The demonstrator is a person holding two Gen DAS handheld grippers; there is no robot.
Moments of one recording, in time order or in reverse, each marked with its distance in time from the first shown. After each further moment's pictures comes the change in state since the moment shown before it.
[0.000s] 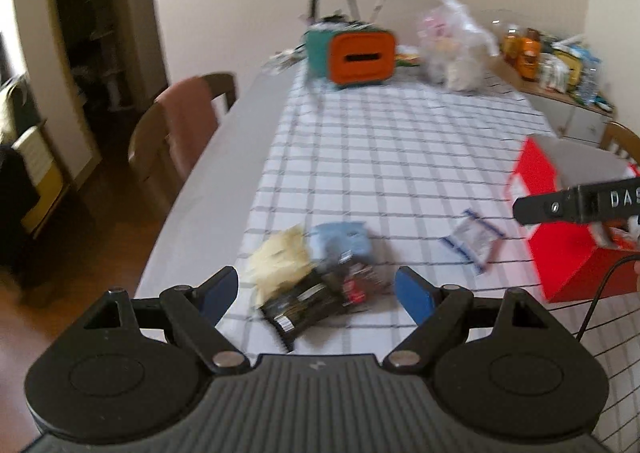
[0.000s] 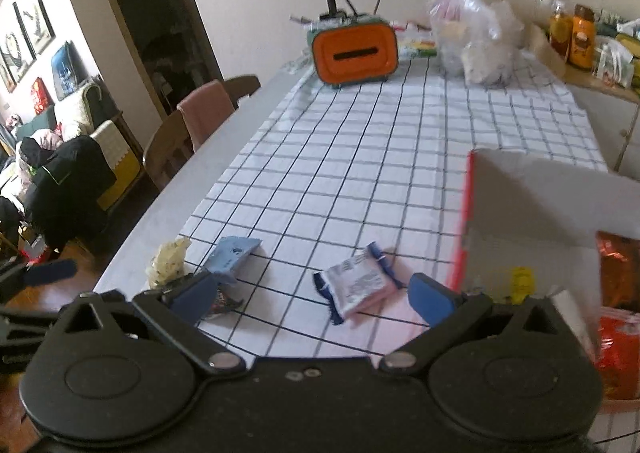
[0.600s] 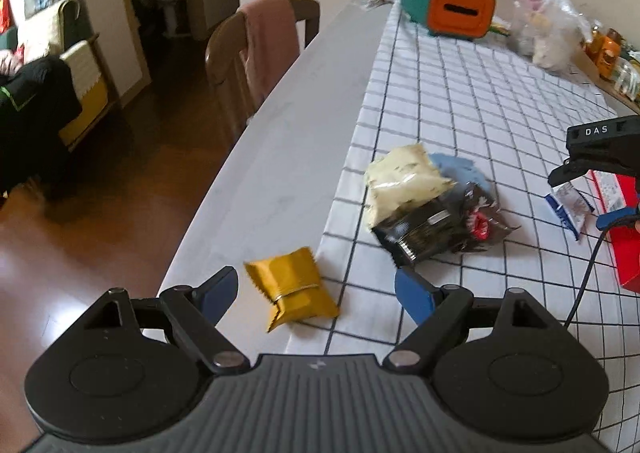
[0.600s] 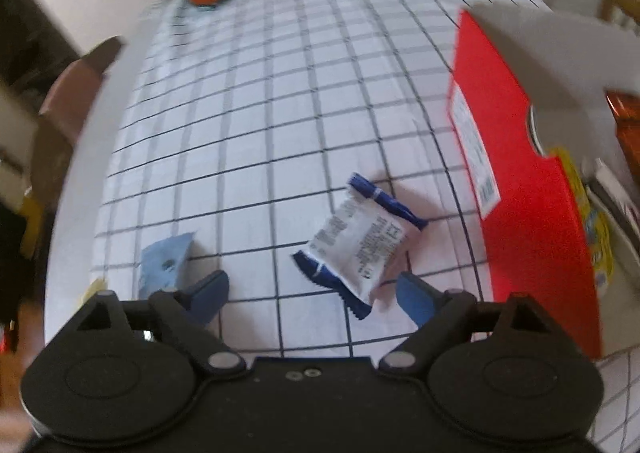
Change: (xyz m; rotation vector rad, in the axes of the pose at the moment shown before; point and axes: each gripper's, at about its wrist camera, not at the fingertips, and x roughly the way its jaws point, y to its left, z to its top) left arm 0.035 0.076 -0.048 -0.179 0.157 0.097; right arm 0.118 0.001 0.007 0.437 0.224 -0.290
